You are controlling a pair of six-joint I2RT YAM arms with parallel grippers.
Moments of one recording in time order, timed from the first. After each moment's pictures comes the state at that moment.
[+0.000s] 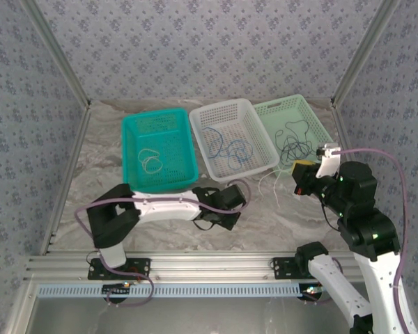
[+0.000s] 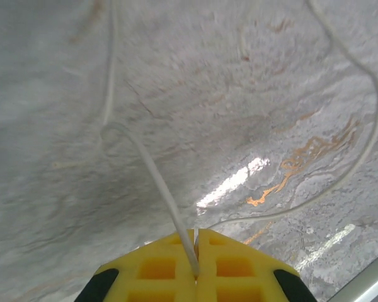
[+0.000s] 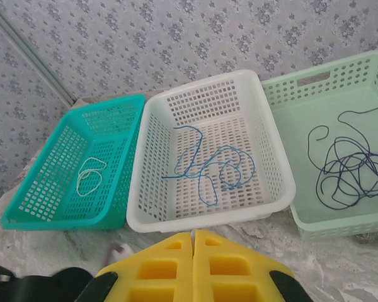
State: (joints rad) left arm -1.20 1.74 1.11 -0.48 -0.04 -0.61; right arm 0.27 0.61 1.12 -0.88 -0.14 0.27
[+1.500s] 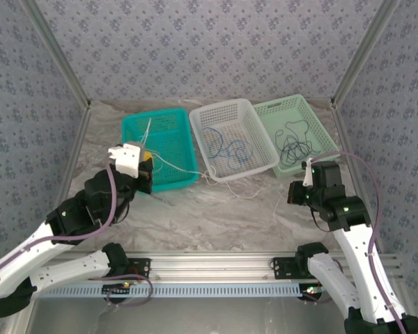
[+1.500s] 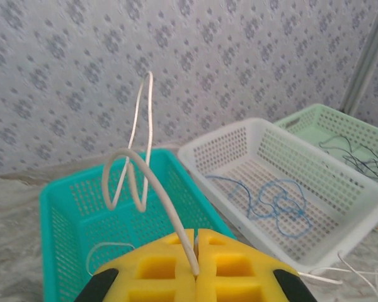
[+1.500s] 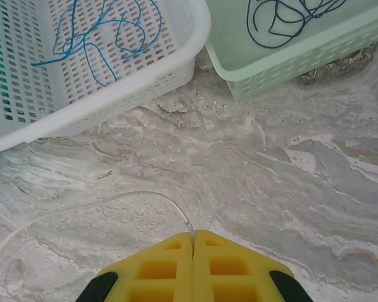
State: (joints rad) left arm -1.03 0.71 1.06 -0.59 -0.69 -0.17; right arm 0.19 0.71 0.87 -1.03 -0.07 0.31
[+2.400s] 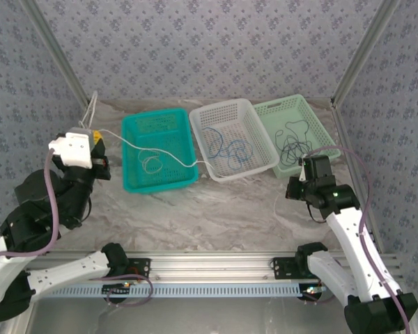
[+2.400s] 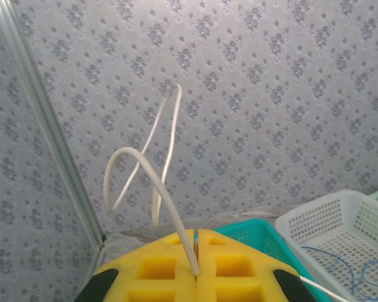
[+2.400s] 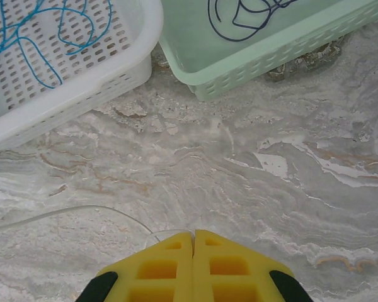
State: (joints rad) left arm -1.02 0.67 1.32 -0.61 -0.94 0.15; right arm 0.20 0.83 0.85 -0.97 0.03 0.31
